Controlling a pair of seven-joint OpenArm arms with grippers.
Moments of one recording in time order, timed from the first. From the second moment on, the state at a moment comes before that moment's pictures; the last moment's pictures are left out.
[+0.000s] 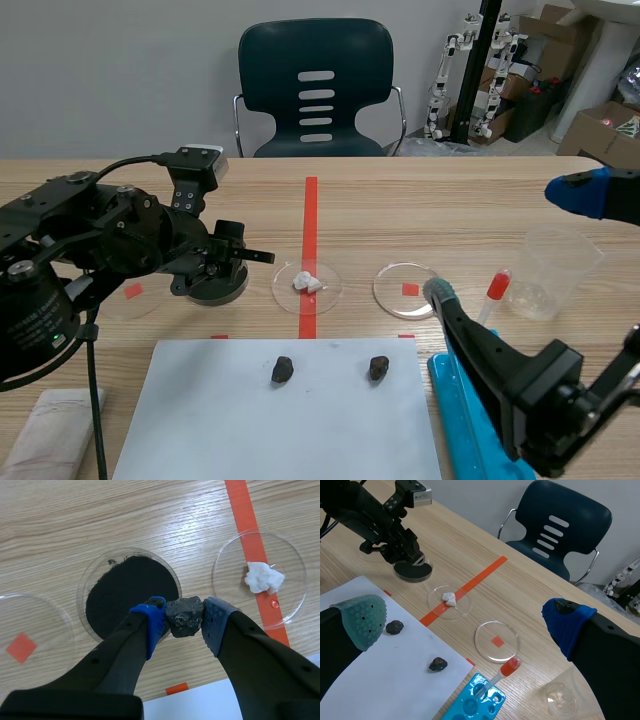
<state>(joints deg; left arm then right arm) -13.0 -12.9 20.7 74.8 -20.5 0.8 38.3 -56.0 37.3 4.7 129.1 6.5 8.8 14.4</state>
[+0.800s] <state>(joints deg) -25.5 -8.9 20.7 51.4 -20.4 4.5 37.9 -56.0 37.3 4.7 129.1 6.5 8.8 14.4</state>
